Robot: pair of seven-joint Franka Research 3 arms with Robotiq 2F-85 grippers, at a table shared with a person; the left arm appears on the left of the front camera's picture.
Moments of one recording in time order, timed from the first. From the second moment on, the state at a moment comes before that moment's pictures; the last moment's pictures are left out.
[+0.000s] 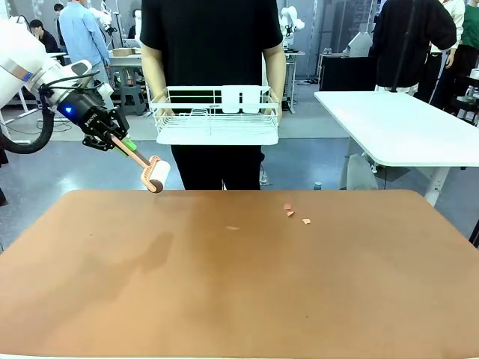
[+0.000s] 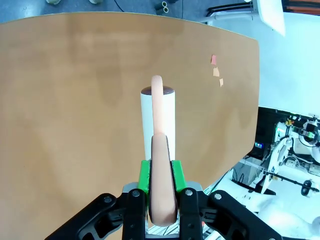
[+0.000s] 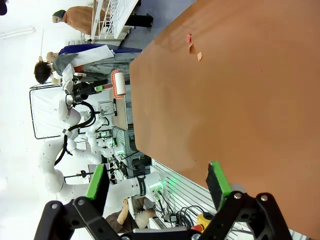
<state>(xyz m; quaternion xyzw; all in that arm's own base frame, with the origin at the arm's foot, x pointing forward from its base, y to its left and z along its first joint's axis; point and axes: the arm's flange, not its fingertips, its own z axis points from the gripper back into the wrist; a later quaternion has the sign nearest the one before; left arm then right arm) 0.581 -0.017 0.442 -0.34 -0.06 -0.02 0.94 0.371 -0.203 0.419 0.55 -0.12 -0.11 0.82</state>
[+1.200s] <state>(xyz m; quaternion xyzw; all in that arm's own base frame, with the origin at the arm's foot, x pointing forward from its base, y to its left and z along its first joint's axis) 0.598 -0.183 0.366 -0.38 0.01 -0.06 0.92 0.372 -0.203 0.419 0.55 -0.12 -0.11 0.82</state>
